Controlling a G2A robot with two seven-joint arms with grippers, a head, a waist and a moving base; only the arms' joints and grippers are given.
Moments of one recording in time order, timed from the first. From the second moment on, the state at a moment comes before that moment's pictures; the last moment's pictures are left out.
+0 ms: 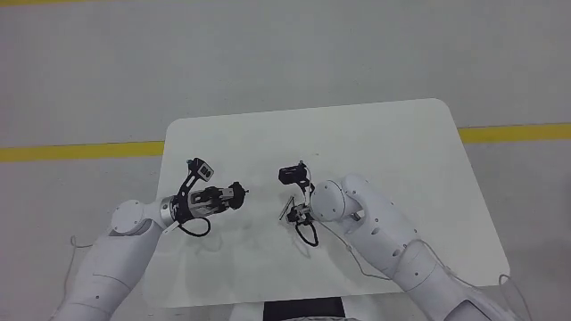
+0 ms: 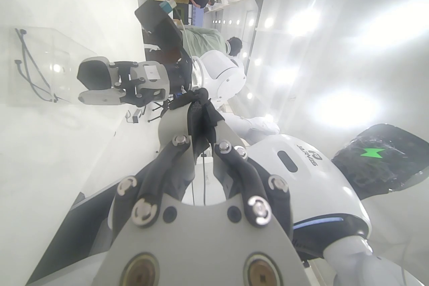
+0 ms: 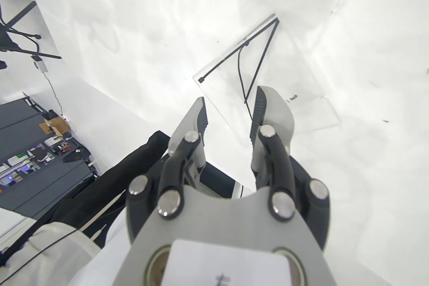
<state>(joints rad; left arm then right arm) 1.40 -0.97 -1.23 -1.31 -0.80 -0.34 -1.29 -1.20 -1.40 0.87 -1.56 -0.91 0.34 1.34</state>
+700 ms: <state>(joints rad) 1.40 -0.97 -1.23 -1.31 -0.80 -0.34 -1.29 -1.22 -1.44 0.88 -1.54 -1.05 0.34 1.39</state>
